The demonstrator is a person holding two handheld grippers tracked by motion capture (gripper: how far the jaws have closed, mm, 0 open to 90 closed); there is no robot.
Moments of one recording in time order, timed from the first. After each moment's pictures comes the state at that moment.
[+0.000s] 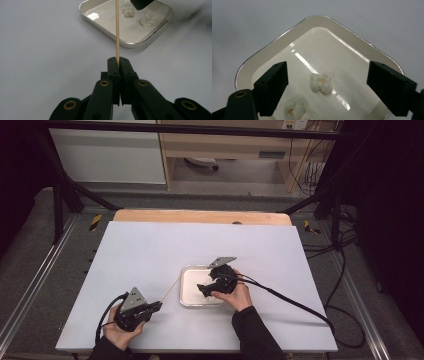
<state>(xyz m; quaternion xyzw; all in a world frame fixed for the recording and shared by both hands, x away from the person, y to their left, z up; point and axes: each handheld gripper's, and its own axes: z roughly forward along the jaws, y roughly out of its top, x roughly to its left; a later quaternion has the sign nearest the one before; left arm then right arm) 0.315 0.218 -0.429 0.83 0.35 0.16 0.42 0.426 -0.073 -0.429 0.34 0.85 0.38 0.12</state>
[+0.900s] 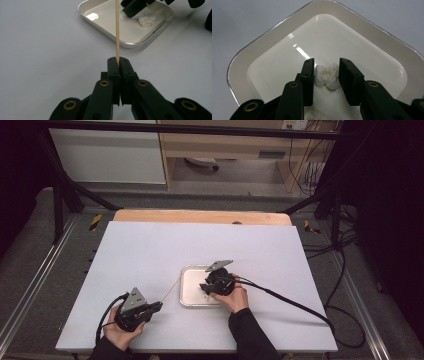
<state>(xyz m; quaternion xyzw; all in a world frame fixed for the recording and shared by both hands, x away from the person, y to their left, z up) 0.315 0.216 -0.429 0.83 0.34 0.16 0.42 0.426 -0.068 -0.445 0.34 0.86 0.36 0.11</state>
